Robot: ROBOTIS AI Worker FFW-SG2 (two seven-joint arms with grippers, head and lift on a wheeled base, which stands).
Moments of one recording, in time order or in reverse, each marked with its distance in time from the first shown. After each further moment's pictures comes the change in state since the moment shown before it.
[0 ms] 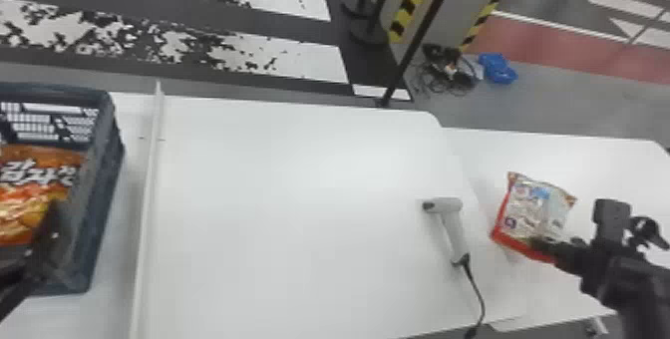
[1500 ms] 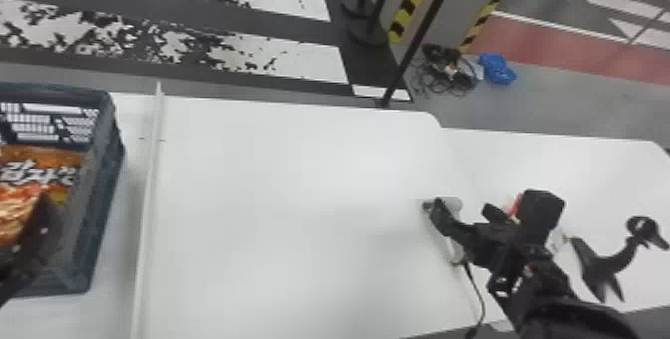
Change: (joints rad) left arm 0.007 0.015 0.010 -0.024 0.025 -0.006 -0.005; right arm 0.426 0.434 0.191 -0.877 -0.138 -0.168 -0.104
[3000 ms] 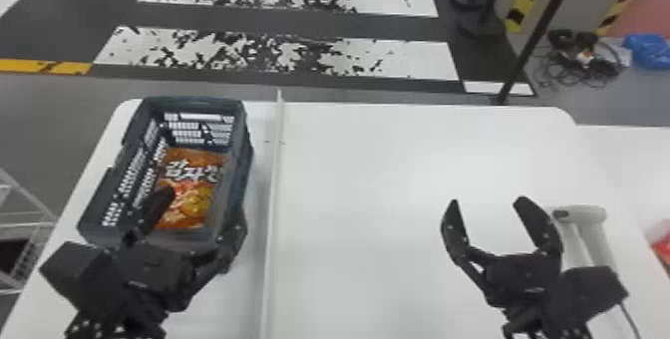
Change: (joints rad) left arm -0.023 0.025 -0.085 -0.030 -0.052 0.153 0.034; right arm 0.168 0.089 0.419 0.126 0.116 -0.764 -0.129
